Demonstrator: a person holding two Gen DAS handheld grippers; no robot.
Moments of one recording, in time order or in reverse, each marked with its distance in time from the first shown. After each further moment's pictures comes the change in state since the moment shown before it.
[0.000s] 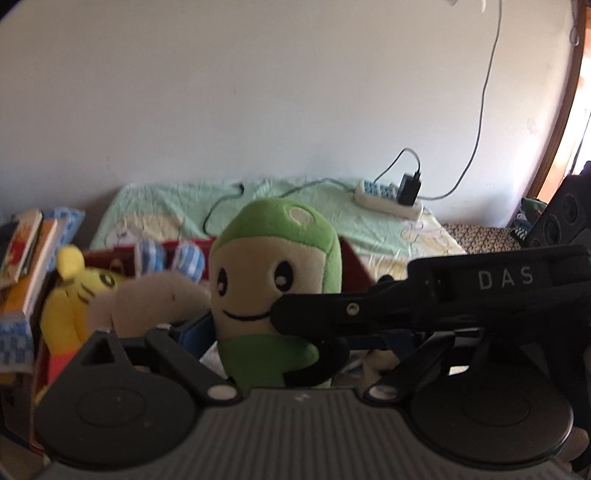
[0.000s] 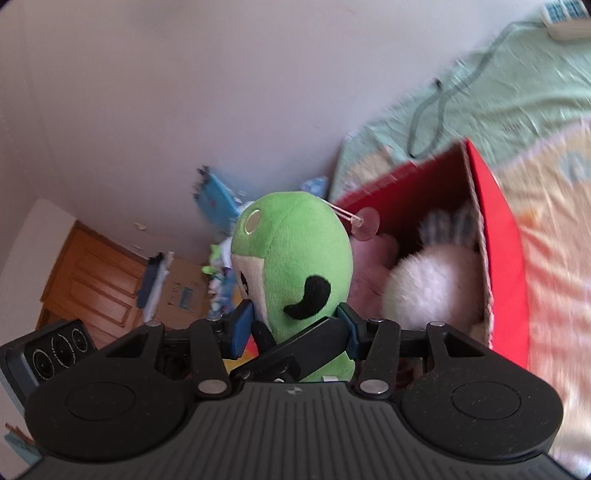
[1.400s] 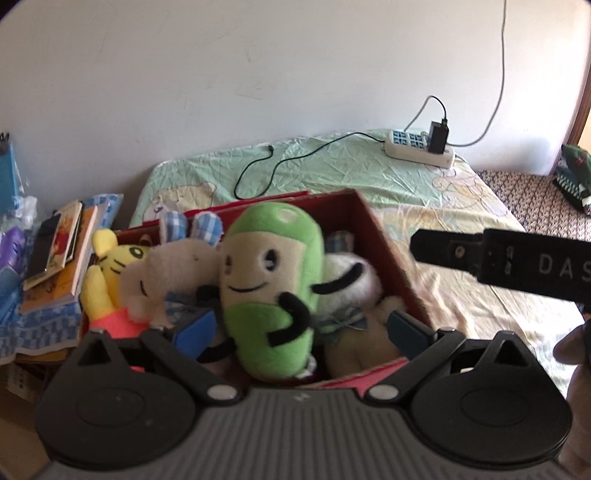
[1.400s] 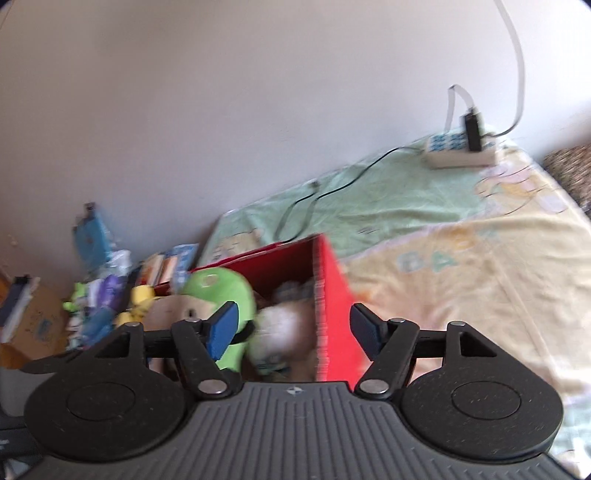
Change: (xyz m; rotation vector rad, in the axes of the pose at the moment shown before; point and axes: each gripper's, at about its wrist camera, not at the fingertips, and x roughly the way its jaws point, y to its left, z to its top) left arm -0.018 -0.055 0.002 0.082 0.157 0.201; right arm -0.077 0.036 -0.028 -0.206 -0.301 -0.538
